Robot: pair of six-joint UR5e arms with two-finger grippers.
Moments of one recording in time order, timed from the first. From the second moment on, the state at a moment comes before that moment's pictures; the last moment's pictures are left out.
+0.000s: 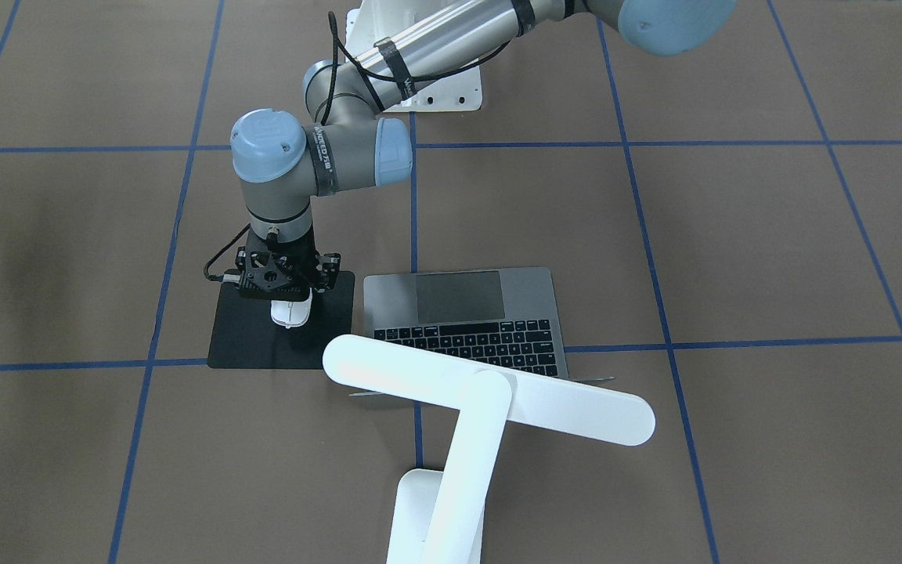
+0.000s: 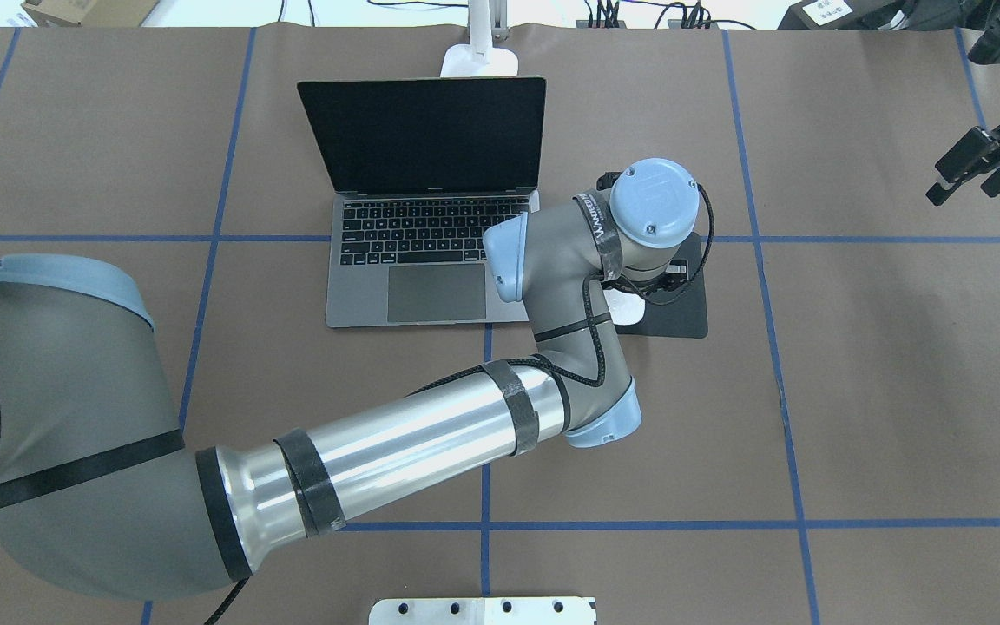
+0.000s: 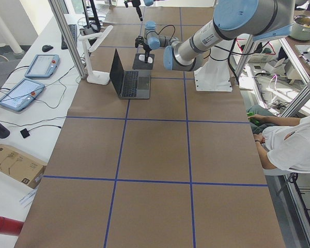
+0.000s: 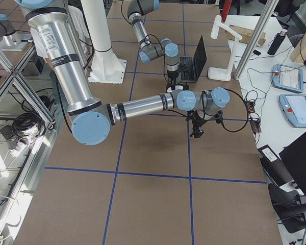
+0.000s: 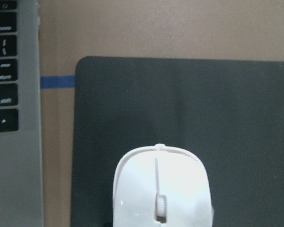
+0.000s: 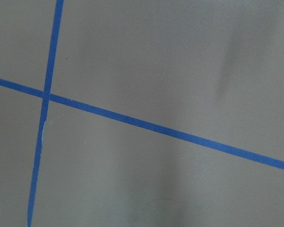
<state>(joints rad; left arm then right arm) -0.45 -2.97 -0.62 -2.04 -1.76 -1.23 1.29 -1.22 1.46 -1.83 2.49 -0.08</state>
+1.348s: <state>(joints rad) -0.44 -3.02 -0.53 -2.08 -1.73 -1.24 1.29 -1.21 1.46 -1.83 2.49 -0.08</state>
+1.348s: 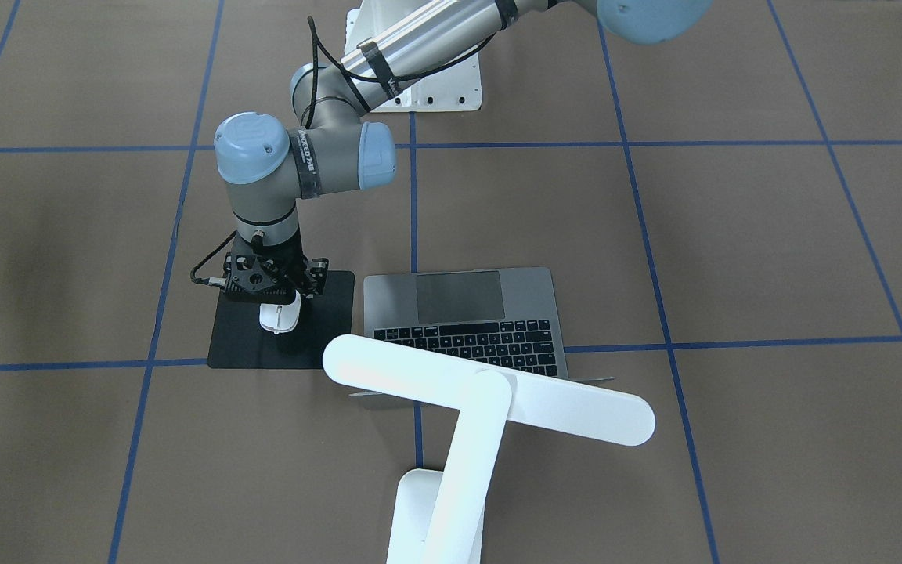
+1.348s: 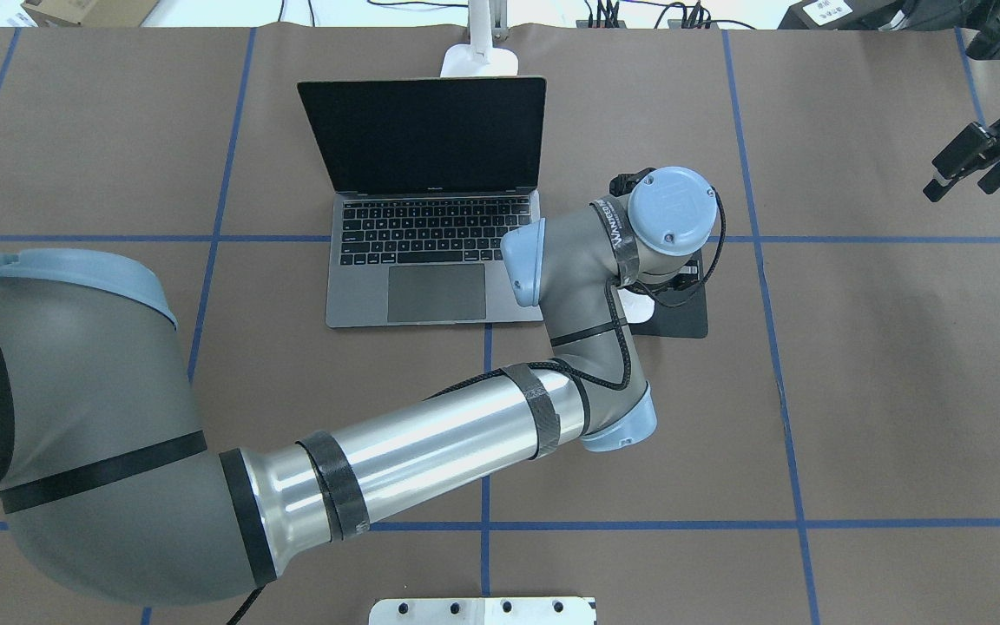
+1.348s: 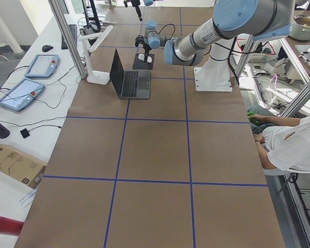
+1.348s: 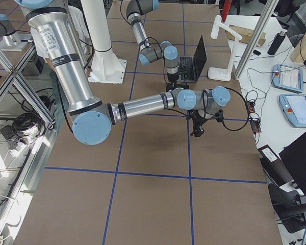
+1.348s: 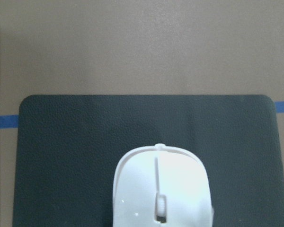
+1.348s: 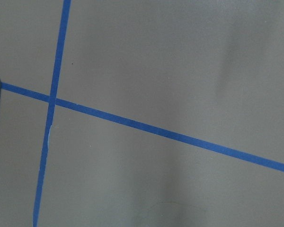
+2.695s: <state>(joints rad) -0.45 -3.00 -0.58 -2.09 -1.73 -1.27 1.29 -1.21 1.46 -1.82 2.49 -0.07</state>
